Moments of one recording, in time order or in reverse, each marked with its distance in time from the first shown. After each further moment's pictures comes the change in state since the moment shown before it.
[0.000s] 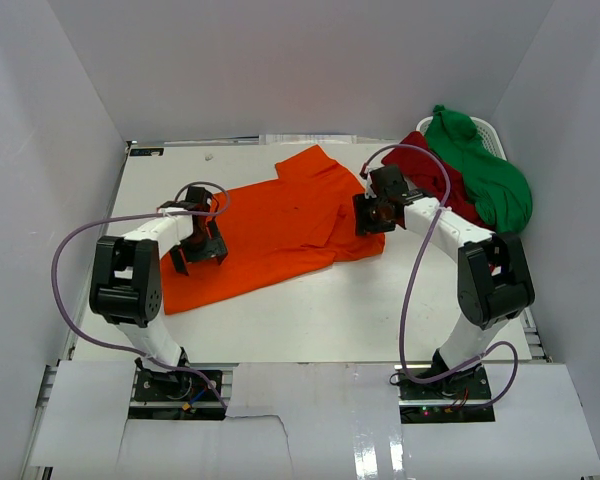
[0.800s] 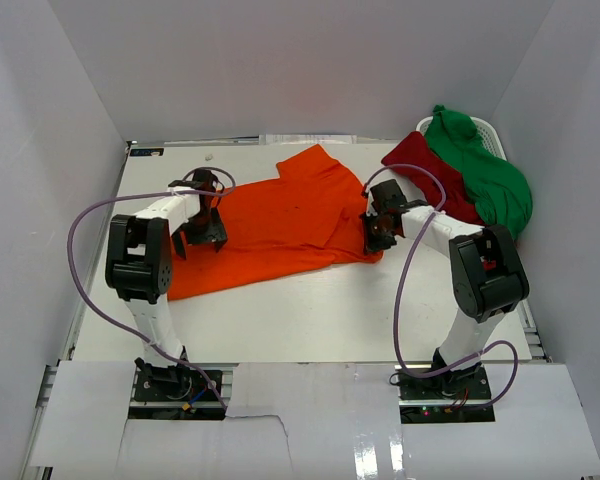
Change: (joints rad) left arm 0.003 0.210 0.254 -0.113 -0.085 0.042; right arm -0.023 0.053 -0.101 0.025 -0.055 0.005
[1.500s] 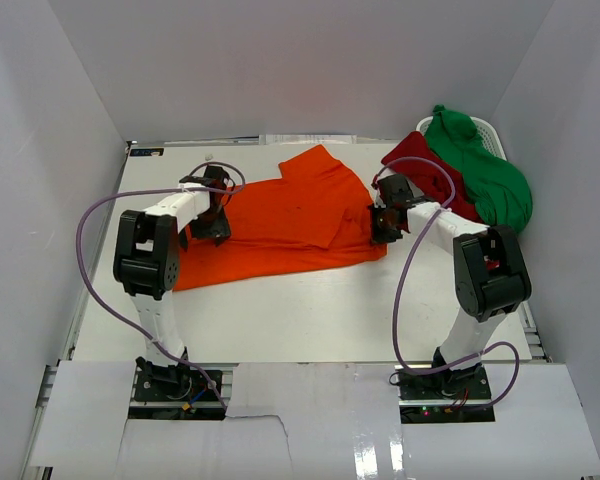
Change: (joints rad) left arm -0.055 0.064 0.086 -0.016 -0.129 0.002; right arm -0.043 -0.004 0.004 0.021 0.060 0.047
